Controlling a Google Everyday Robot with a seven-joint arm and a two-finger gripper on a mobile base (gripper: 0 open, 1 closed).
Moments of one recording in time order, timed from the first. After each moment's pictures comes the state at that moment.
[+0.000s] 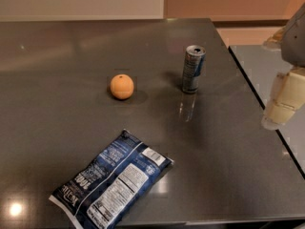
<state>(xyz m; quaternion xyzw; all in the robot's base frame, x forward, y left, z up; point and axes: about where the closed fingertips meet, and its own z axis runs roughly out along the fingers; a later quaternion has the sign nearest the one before) 0.438 -0.217 0.976 -0.60 0.78 -0.03 0.16</state>
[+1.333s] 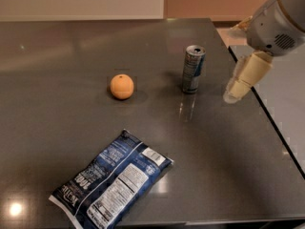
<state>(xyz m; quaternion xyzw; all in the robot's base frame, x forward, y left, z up) 0.511 -0.168 0.968 -0.62 0.74 0.05 0.26</state>
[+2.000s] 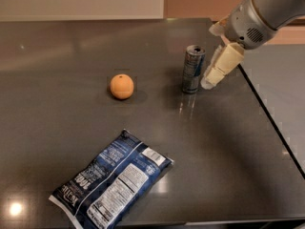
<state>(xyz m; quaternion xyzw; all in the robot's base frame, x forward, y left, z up) 0.564 -0.141 0.956 -0.60 0.74 0.10 0.29</state>
